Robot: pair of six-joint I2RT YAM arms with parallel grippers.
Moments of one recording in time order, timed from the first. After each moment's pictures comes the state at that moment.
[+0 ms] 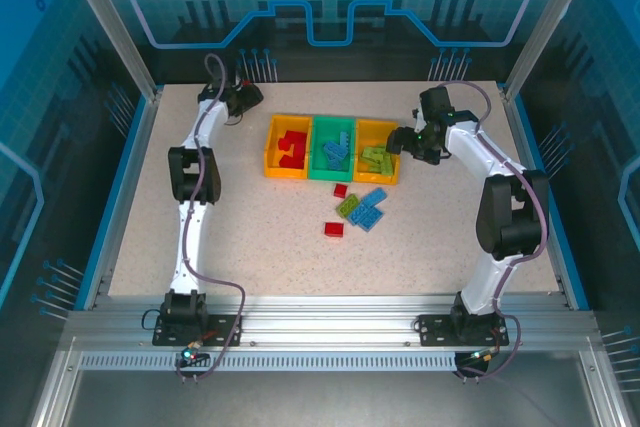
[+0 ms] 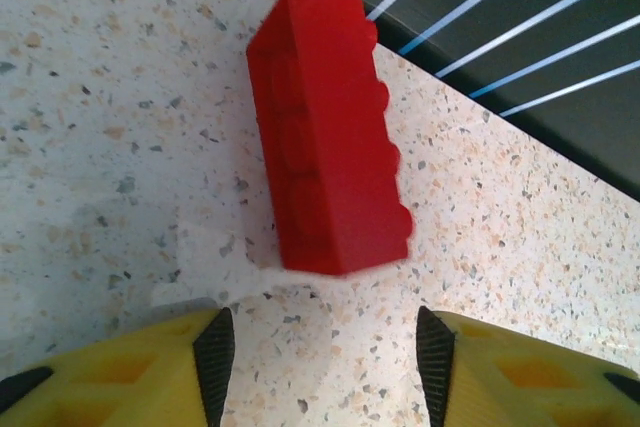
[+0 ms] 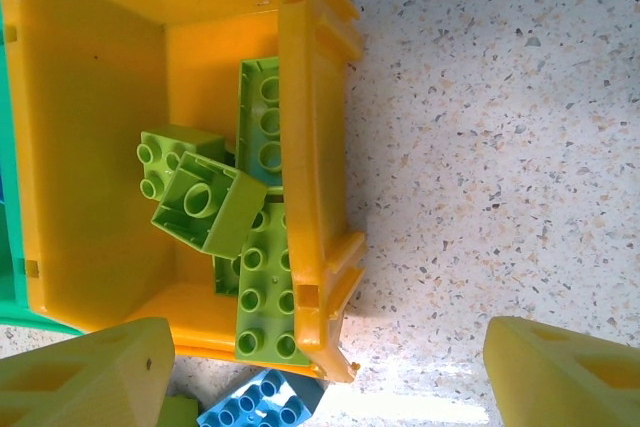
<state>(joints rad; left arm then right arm) 0.04 2.81 2.62 -0.60 0.19 -0.56 0.14 1.82 1.45 -0.75 -0.18 0.37</state>
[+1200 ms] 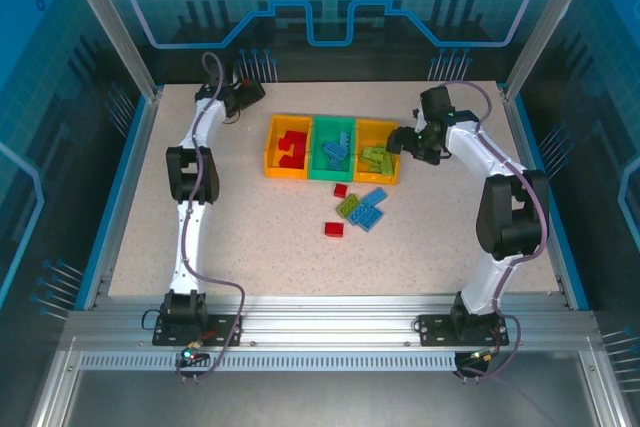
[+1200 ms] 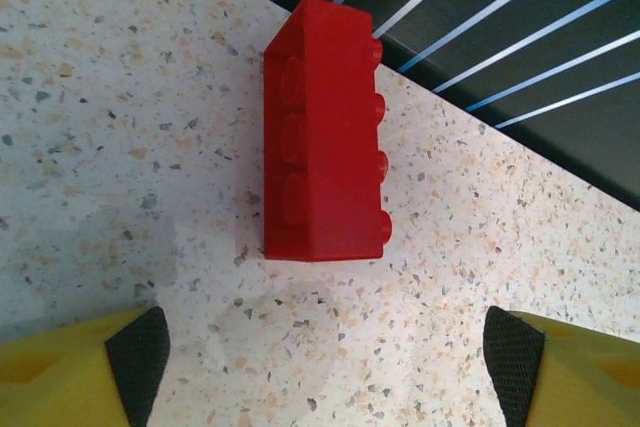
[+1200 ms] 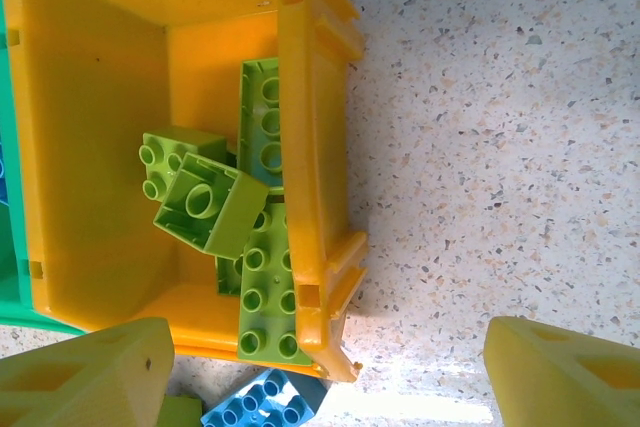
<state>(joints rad) 0.05 2.80 2.62 -0.60 0.18 -0.55 0.14 1.82 1.45 -0.75 -0.19 0.38</state>
